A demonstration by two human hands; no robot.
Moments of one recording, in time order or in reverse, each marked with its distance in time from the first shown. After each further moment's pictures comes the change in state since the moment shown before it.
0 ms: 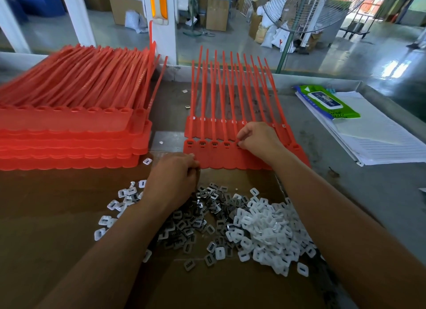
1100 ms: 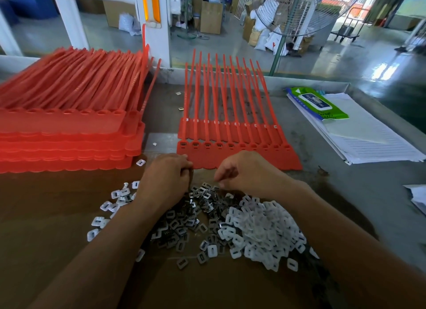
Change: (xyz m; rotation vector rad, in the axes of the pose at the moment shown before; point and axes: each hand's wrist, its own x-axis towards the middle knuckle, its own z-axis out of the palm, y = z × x) left_hand 0.001 -0.003 0.003 -0.007 0.007 -0.013; right_hand -0.080 -0.024 -0.012 -0.082 -0.358 -0.318
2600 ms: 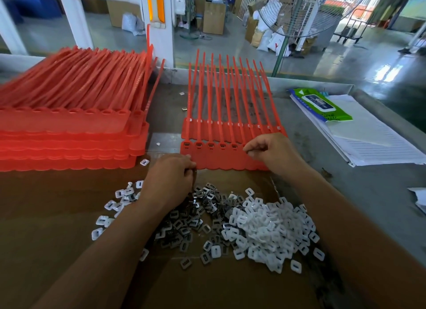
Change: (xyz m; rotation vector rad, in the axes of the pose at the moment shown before) left_hand -0.001 -0.001 -0.001 0.018 -0.014 0.005; right_hand 0.014 0.041 -0.019 0.146 0.369 0.211
